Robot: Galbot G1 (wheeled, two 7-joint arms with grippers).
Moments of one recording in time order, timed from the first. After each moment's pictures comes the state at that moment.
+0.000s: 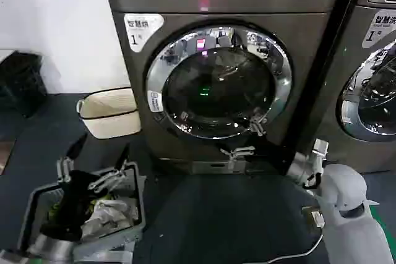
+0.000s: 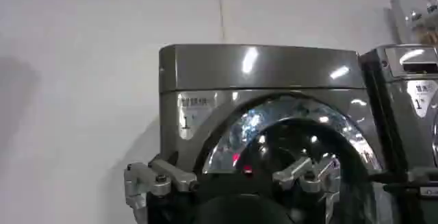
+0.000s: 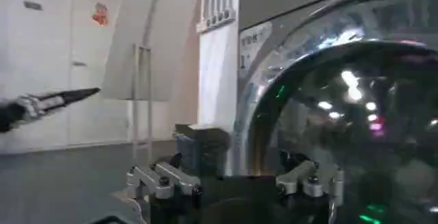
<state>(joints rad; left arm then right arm) 1.60 -1.35 -0.73 -2.50 -0.33 0.03 0.22 -0.96 1.19 0.58 2.07 0.45 -0.42 -0.73</state>
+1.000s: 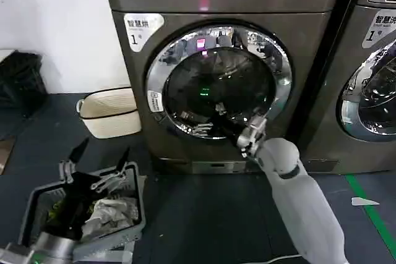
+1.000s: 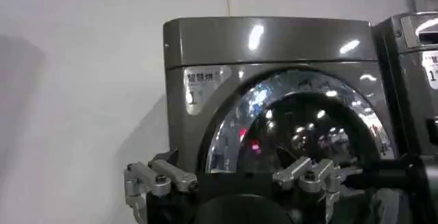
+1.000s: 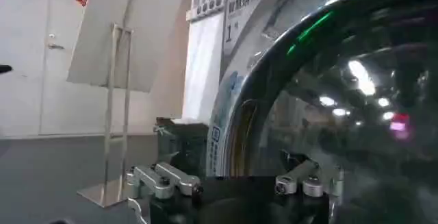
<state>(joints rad) 1.60 -1.36 -0.75 -2.50 -0.27 0.11 0.22 -0.62 1.29 0.21 1.66 0.35 -0.28 -0.56</state>
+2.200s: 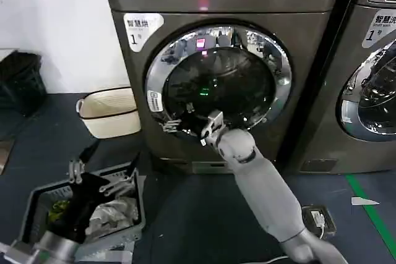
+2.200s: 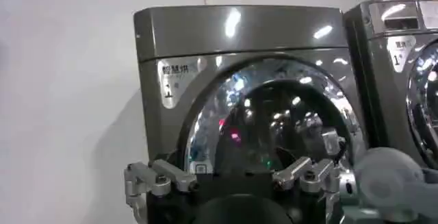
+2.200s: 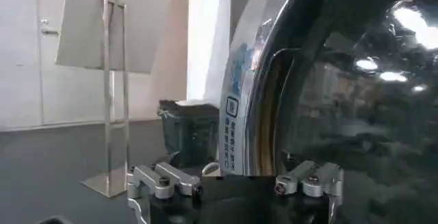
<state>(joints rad) 1.59 -1.36 -0.75 -2.52 -0.23 0.19 0.30 -0.46 1.42 0.05 1.40 0.33 -0.25 -0.45</state>
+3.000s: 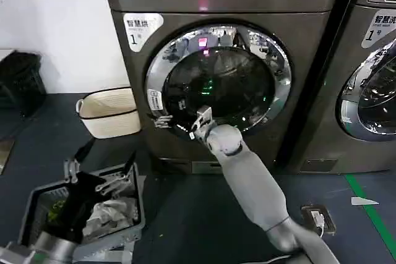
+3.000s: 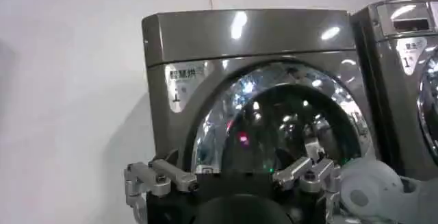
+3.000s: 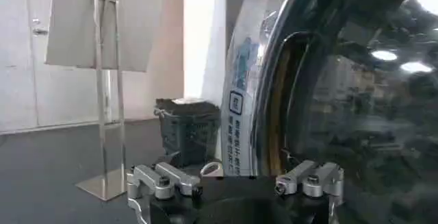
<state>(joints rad) 1.60 -1.36 -0.76 -2.53 -0.24 0.19 0.27 -0.40 1.49 0.03 1.30 0.31 -0.24 -0.44</state>
